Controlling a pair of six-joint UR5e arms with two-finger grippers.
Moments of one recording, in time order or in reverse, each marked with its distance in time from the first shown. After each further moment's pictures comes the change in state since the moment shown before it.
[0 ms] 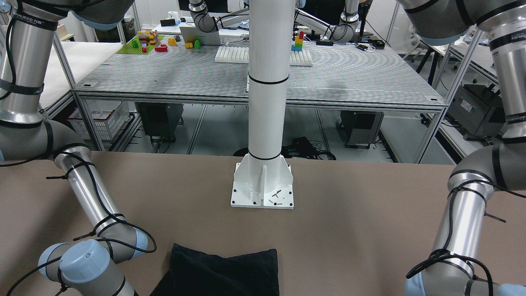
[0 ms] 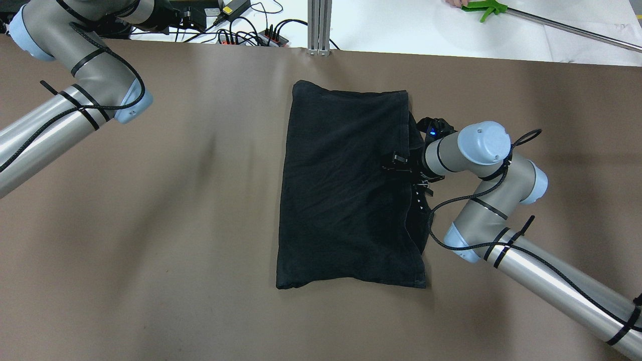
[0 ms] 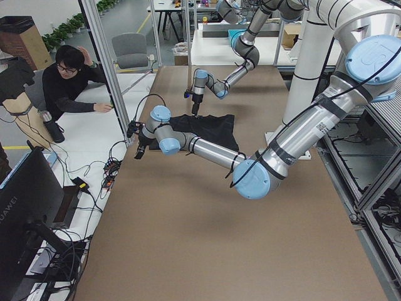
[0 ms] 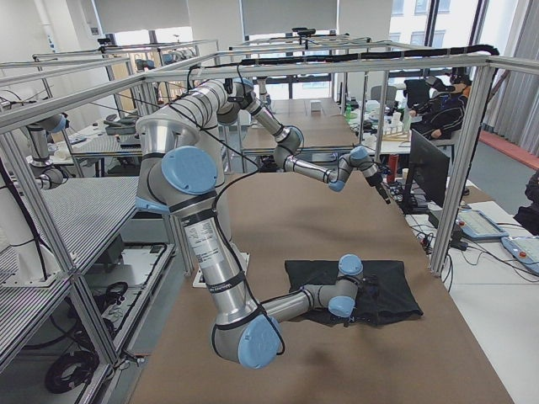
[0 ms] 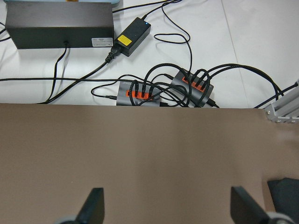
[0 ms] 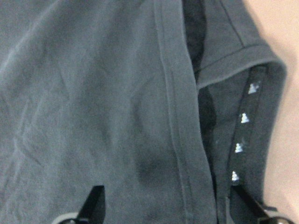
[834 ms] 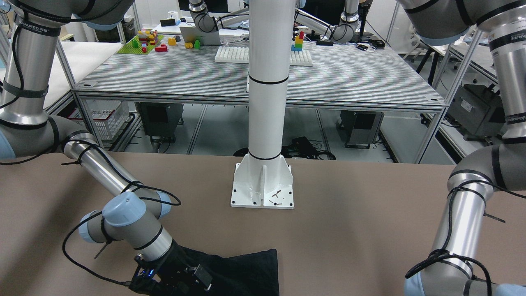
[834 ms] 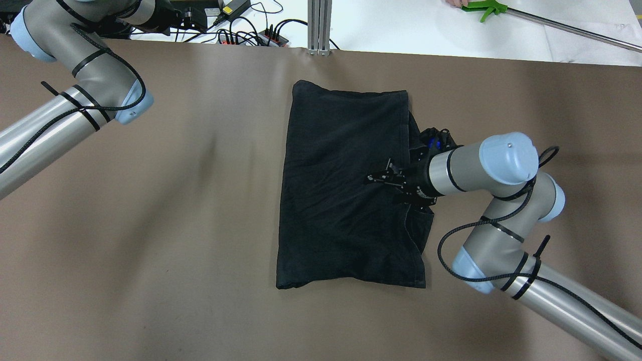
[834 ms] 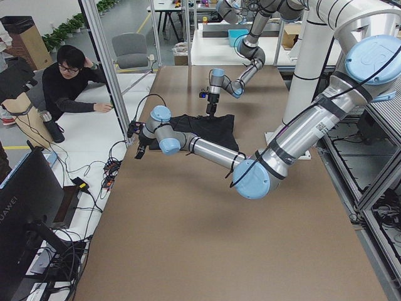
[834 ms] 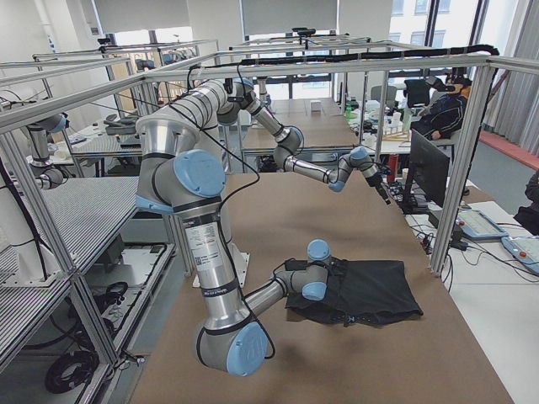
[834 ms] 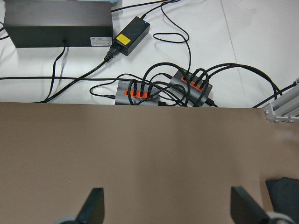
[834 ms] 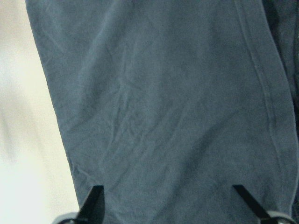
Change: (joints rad) left arm 0.003 -0.001 0.000 -0.001 0.000 -0.005; right arm -0.164 -0.102 0.277 0.009 -0.098 0.326
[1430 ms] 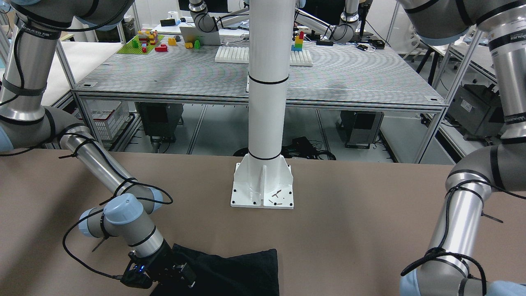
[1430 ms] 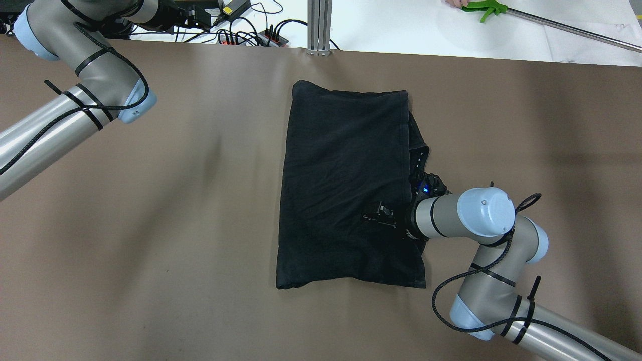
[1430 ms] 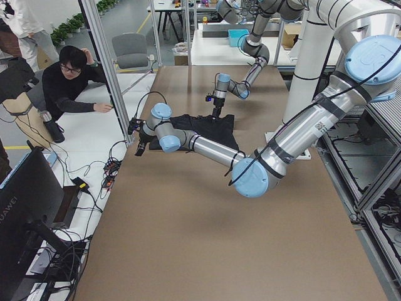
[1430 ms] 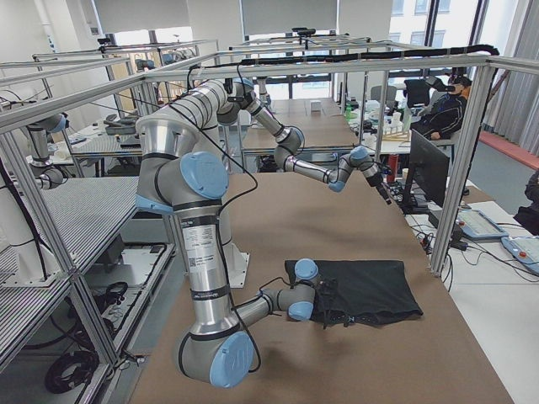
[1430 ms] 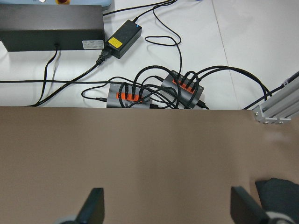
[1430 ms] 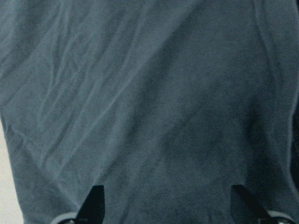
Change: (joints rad) left arm 0.005 -0.014 -0.003 0.001 0.004 -0.001; right arm -0.060 -0.127 -0.003 0.056 -0.097 -0.039
